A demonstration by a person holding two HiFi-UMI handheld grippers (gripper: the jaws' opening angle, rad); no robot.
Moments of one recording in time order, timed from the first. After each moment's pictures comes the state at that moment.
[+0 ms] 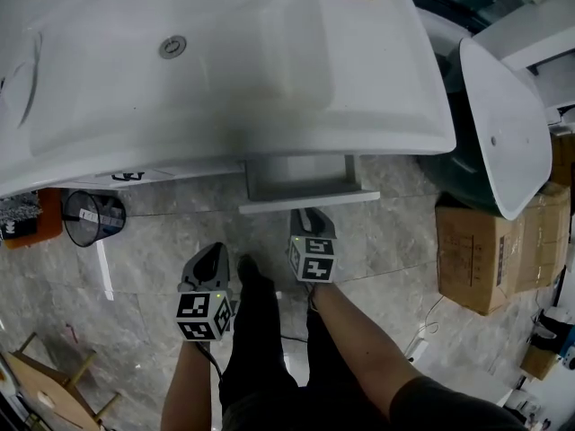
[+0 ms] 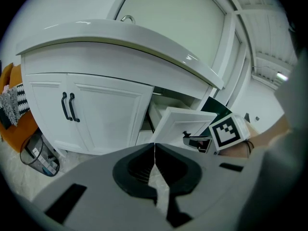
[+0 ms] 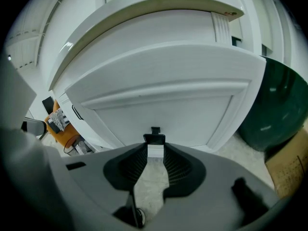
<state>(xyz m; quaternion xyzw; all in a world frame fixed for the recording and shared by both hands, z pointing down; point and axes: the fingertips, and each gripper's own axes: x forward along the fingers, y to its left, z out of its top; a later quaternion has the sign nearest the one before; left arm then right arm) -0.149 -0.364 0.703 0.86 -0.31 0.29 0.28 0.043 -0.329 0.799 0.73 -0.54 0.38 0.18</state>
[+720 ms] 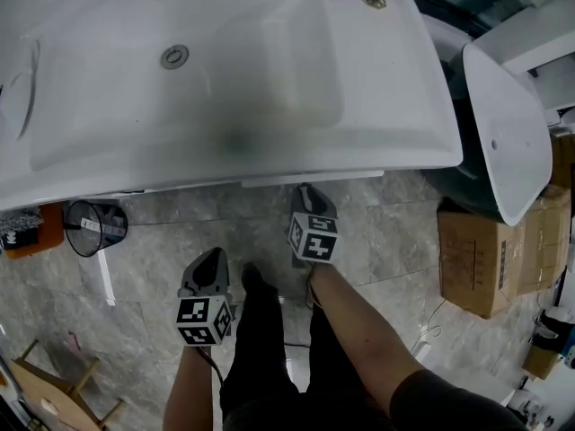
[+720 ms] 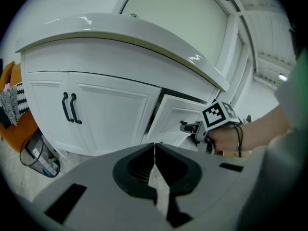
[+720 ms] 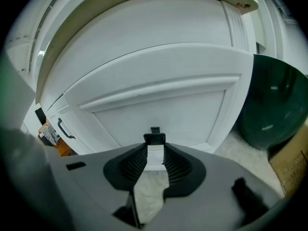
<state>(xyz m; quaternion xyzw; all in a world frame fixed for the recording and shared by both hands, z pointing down) -0.154 -0.390 0.708 0.86 -0.32 0.29 0.28 0.074 -0.398 0.794 0.75 -0.52 0.38 0.14</state>
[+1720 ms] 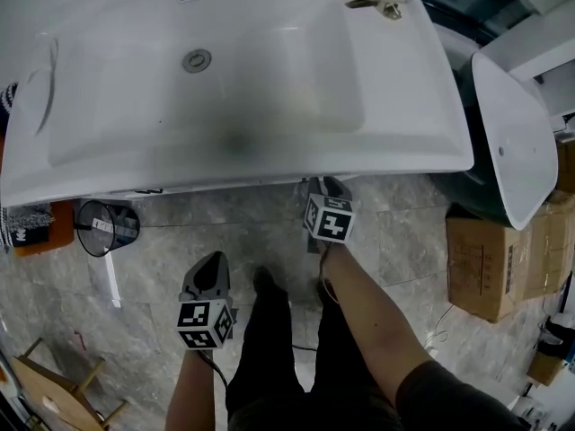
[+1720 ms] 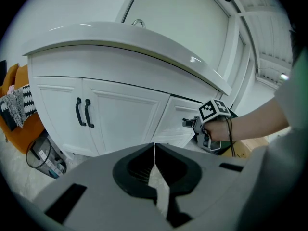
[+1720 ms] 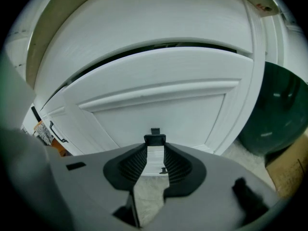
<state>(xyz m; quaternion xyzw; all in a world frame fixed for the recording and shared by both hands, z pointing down) -0.192 -0.406 0.696 0.86 -0.33 0.29 0.28 0.091 -0.432 0.792 0.76 -0.50 0.38 0.16</state>
